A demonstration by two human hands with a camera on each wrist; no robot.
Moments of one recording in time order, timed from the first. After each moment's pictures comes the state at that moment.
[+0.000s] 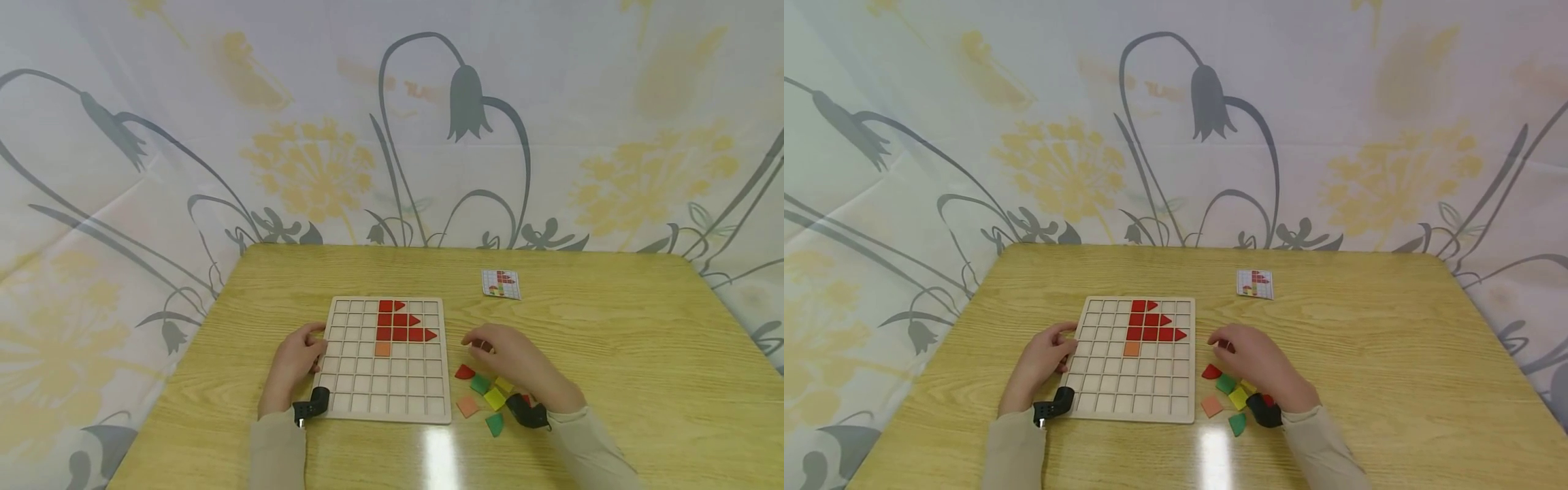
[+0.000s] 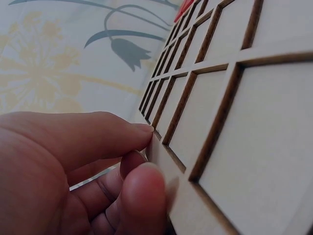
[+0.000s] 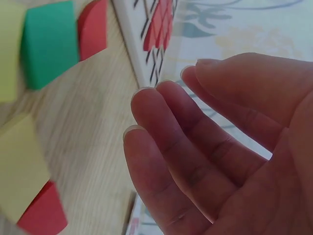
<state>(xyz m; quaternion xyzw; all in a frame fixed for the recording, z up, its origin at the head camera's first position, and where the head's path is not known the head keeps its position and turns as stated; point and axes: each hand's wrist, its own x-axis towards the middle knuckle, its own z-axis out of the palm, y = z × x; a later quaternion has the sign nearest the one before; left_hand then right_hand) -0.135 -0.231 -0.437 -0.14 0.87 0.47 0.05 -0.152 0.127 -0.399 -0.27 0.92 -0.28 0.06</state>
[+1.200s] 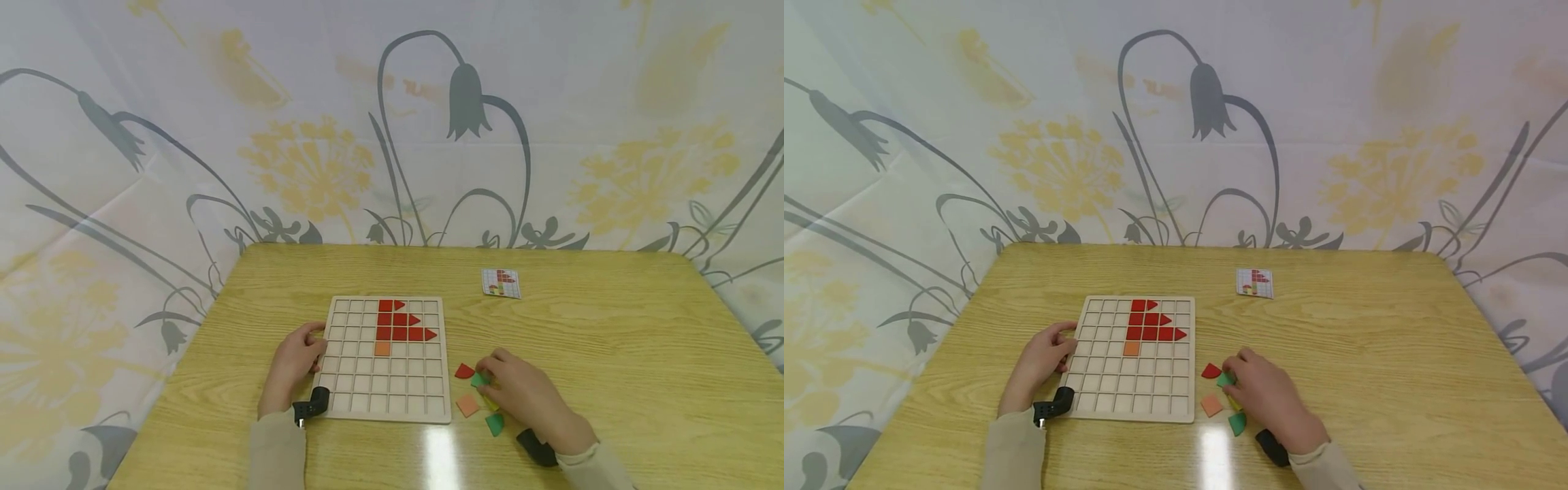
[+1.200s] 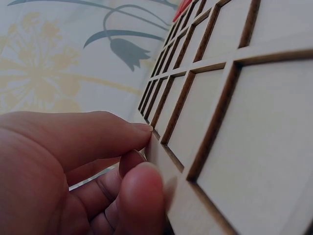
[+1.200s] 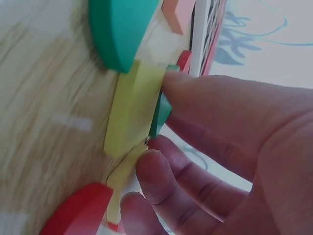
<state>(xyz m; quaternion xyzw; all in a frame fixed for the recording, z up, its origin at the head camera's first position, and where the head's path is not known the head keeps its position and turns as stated) -0.135 -0.231 -0.435 -0.14 0.87 0.47 0.05 -0.115 0.131 -0.419 -0.22 0.96 -0.16 0.02</state>
